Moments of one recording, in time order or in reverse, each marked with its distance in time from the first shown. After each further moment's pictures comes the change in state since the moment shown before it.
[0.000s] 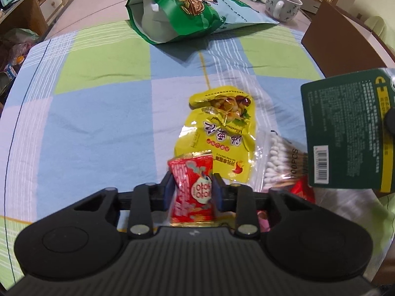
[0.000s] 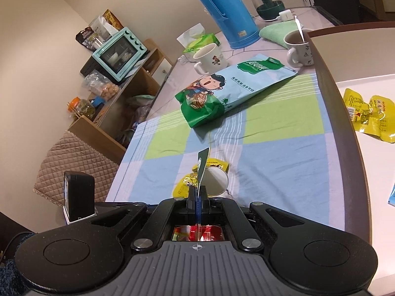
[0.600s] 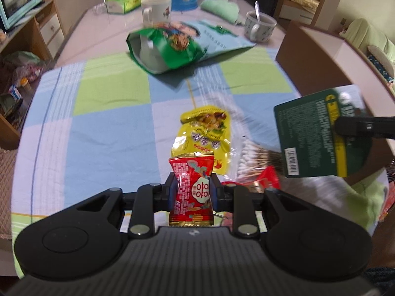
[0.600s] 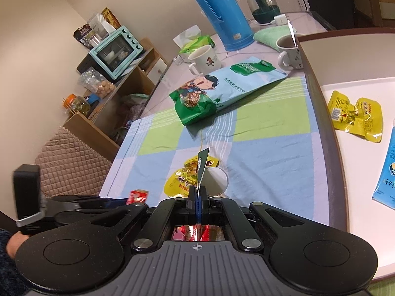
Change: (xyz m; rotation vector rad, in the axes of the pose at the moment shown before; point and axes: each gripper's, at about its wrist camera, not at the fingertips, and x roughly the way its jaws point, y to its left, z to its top) left arm -0.080 -0.011 -0.012 0.061 -0.101 -0.014; right arm -0.022 0.000 -0.011 -0.024 -0.013 -0.032
